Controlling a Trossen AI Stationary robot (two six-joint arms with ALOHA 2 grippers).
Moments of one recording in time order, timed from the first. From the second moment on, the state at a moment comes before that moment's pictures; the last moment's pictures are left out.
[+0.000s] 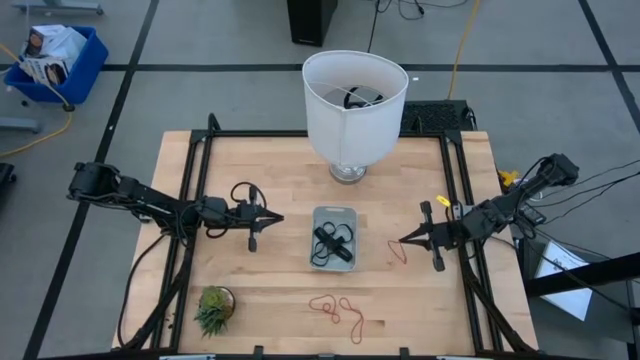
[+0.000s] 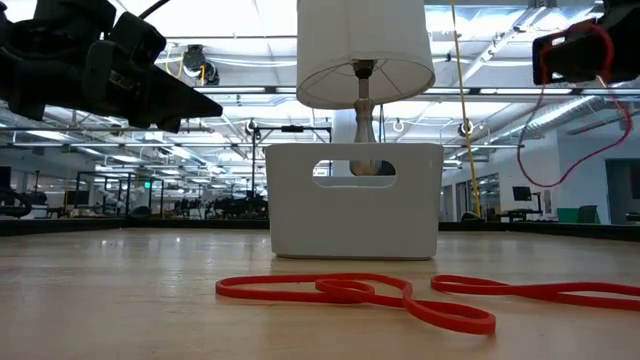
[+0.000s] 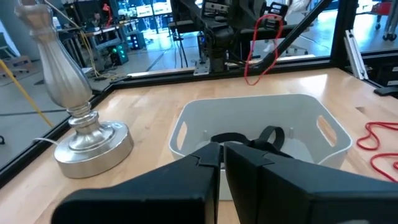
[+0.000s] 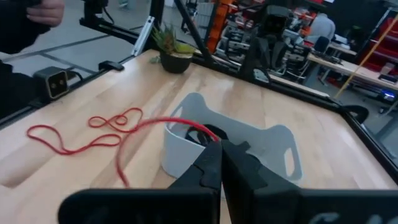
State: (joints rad) left arm -0.10 1.15 0.14 0.90 -0.14 0.10; right arm 0.55 0.44 0.19 0.04 0.39 -0.17
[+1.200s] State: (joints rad) left arm -0.10 1.15 0.14 0.94 -0.19 0.11; right arm 0.29 0.86 0.31 0.51 0.18 -0.22
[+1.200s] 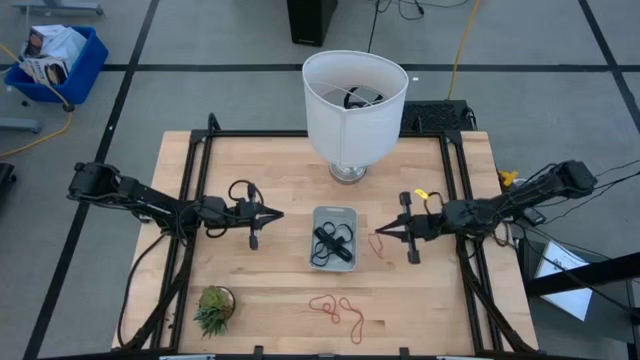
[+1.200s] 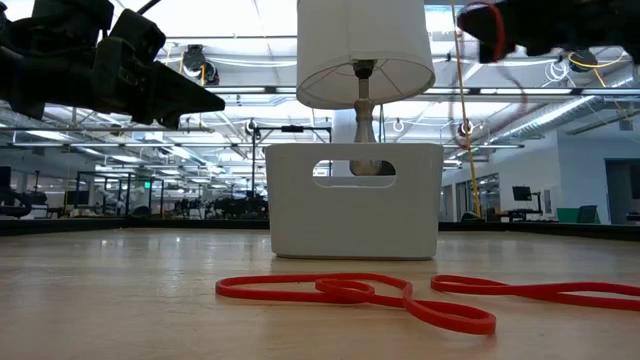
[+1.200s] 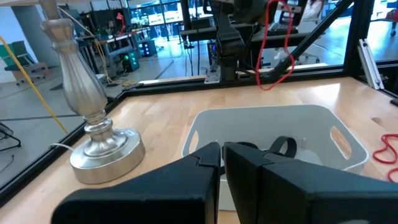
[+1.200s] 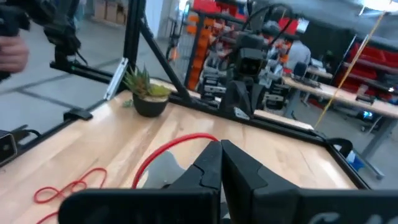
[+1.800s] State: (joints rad) left arm -0.10 1.15 0.14 0.93 -0.19 0.11; right arm 0.05 1.34 0.60 0.37 -0.08 -0.16
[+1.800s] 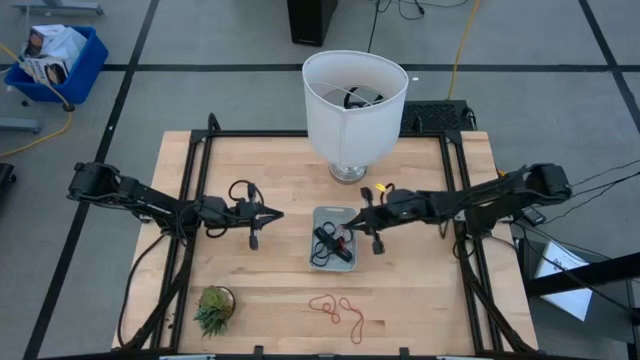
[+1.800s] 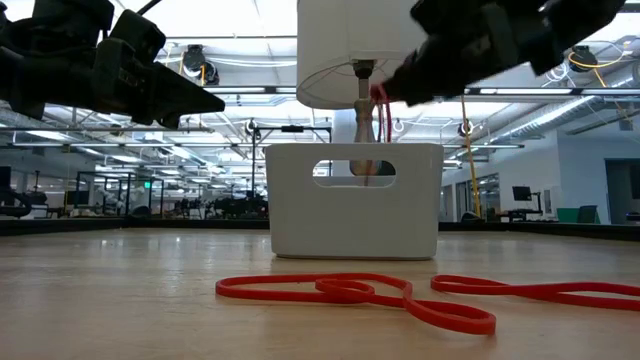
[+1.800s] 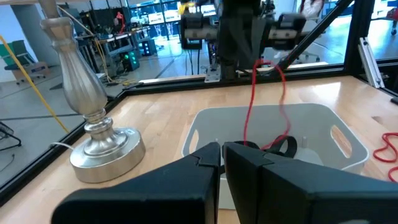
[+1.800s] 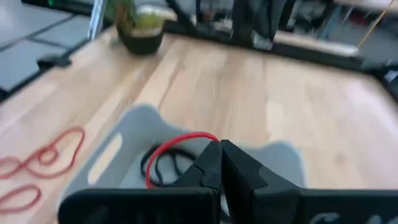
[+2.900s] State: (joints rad) left arm -0.10 1.15 0.14 0.92 -0.18 0.00; right arm 0.06 1.25 0.54 0.30 -0.07 -0.13
